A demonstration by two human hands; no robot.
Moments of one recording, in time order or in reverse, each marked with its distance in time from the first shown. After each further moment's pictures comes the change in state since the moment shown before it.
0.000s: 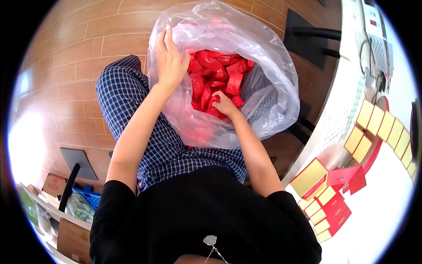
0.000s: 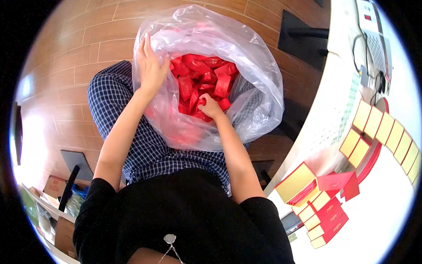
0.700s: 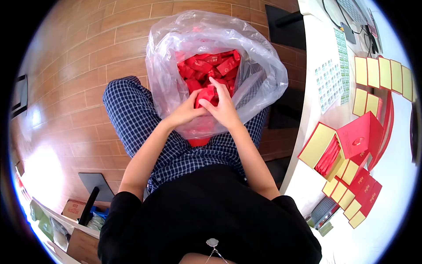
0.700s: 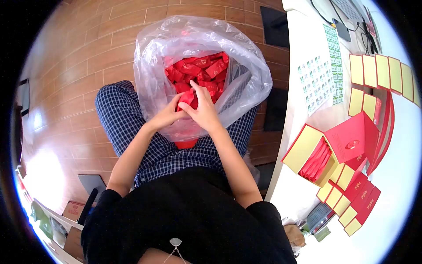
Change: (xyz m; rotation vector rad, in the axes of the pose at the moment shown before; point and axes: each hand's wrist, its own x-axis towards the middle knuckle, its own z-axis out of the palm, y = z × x) left_hand -0.090 0.068 -0.053 -0.750 -1.119 -0.379; right_hand -0.122 -0.120 -0.040 0.343 0.548 -0.583
